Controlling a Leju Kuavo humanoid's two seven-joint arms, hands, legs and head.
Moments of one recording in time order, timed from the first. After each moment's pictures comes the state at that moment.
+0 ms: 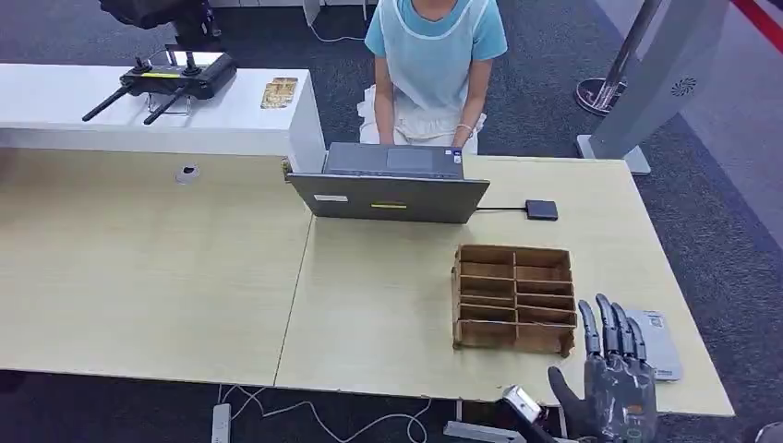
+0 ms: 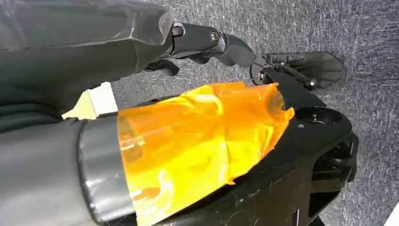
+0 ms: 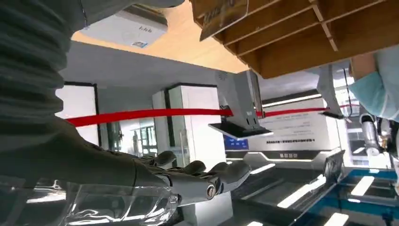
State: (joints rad) left arm -0.07 -0.19 1.14 -0.22 -0.97 -0.18 -0.02; right arm 0.29 -0.41 0.33 -1.73 1.43 -0.57 0.26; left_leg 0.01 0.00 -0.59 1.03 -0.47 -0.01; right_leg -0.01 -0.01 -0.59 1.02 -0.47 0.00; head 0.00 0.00
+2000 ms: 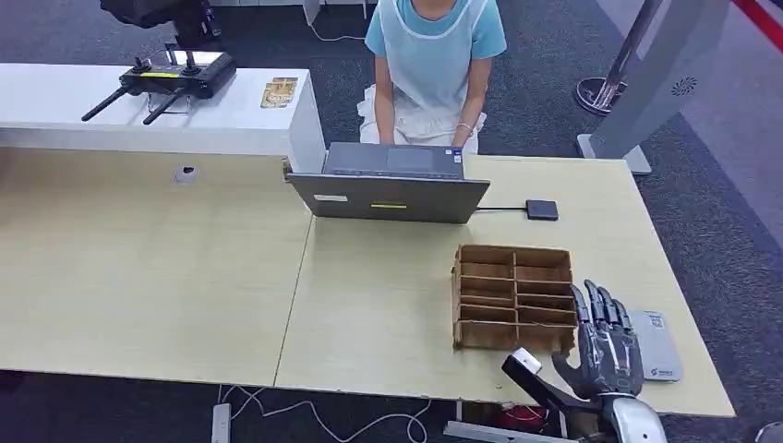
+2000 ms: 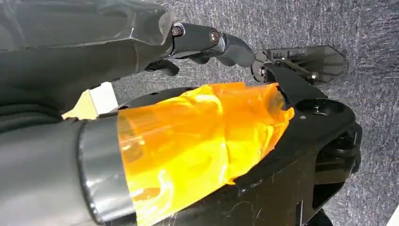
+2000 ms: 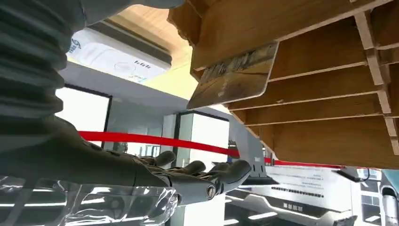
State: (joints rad) left arm -0.07 -0.20 1.14 -0.22 -0.99 -0.19 -0.01; right arm 0.10 -0.41 0.29 -1.48 1.27 -0.39 0.16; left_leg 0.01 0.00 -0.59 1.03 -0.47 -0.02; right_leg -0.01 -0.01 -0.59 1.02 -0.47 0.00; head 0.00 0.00
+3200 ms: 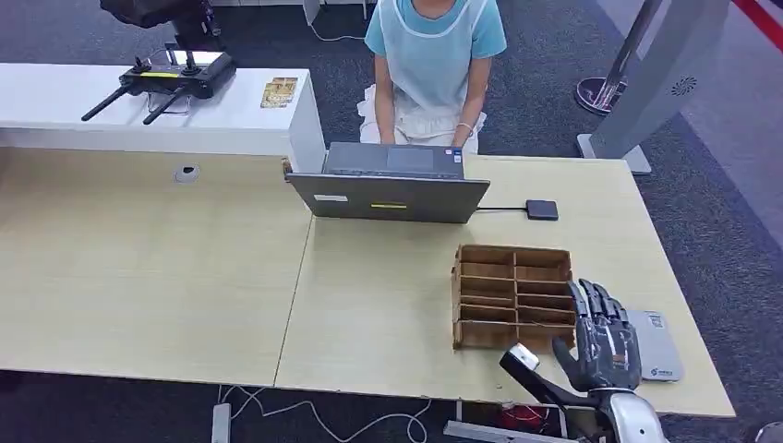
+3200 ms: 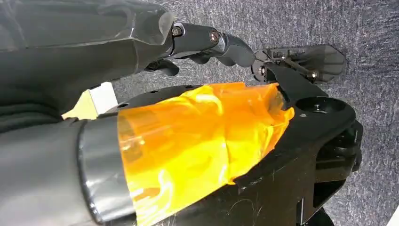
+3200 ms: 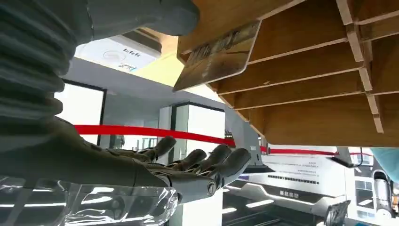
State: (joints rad) left arm -0.07 -0.20 1.14 -0.22 -0.99 -0.19 -0.01; right arm 0.09 -0.38 0.27 -1.47 1.31 -0.42 0.13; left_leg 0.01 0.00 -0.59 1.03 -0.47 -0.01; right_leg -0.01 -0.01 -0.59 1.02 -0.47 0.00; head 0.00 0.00
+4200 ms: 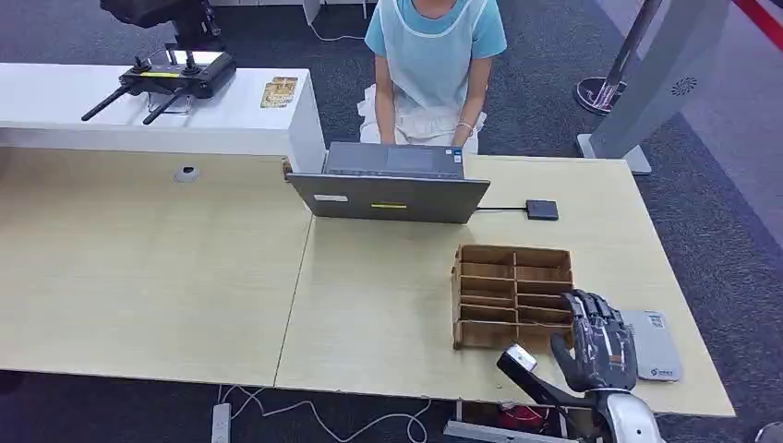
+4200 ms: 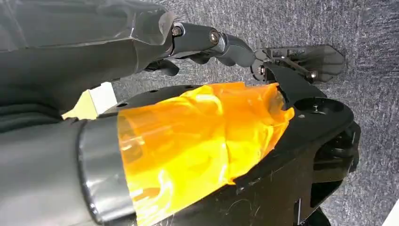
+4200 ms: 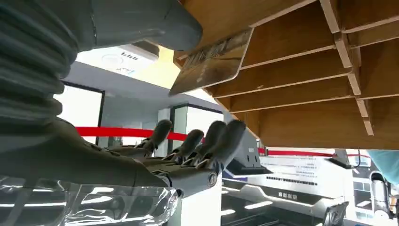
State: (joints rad) left arm -0.07 -0.20 1.15 -0.22 -0.98 -0.19 -0.01; right arm 0.09 -0.37 0.28 -1.47 1.31 -0.41 0.13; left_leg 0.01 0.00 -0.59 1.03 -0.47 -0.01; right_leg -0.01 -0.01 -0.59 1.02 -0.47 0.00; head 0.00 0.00
